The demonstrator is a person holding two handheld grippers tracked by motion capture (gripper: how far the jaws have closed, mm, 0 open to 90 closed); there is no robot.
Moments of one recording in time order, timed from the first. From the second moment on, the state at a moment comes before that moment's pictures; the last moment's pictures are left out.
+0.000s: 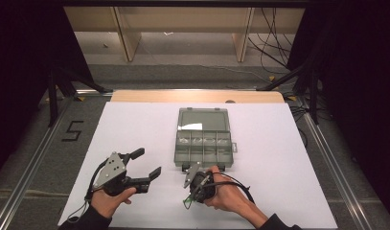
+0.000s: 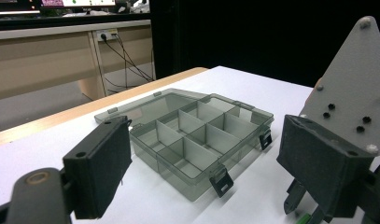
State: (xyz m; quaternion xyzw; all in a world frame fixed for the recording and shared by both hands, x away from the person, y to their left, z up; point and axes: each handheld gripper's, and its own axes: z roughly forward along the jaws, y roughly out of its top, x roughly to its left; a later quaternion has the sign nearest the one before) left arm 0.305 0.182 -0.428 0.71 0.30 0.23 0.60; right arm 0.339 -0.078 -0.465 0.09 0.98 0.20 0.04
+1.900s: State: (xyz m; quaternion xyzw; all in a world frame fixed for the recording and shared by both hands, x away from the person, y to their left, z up) left arm 0.305 0.183 -0.427 0.70 0.30 0.23 0.61; right arm 0.370 -0.126 -0.409 0.16 0.95 0.25 0.09
